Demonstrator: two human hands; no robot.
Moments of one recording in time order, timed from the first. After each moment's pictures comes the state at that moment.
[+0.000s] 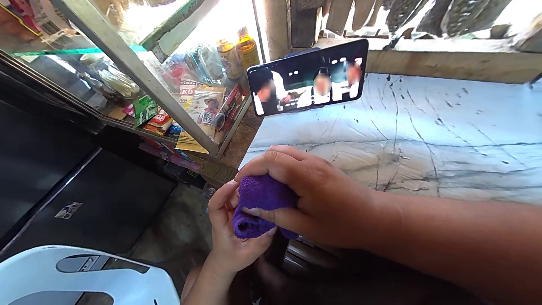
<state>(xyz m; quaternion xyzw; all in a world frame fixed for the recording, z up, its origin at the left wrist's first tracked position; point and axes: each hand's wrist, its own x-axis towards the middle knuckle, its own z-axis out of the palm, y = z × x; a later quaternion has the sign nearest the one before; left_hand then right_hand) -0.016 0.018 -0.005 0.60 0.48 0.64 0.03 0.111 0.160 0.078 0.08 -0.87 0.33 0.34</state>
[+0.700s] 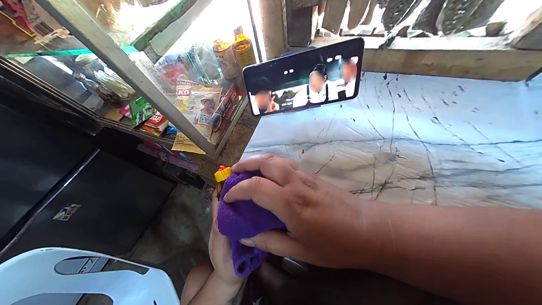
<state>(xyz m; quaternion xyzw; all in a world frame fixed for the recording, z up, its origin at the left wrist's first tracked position) 0.006 0.006 -0.019 0.40 0.41 0.80 0.17 0.116 0.148 0.071 0.06 -0.92 0.25 0.28</state>
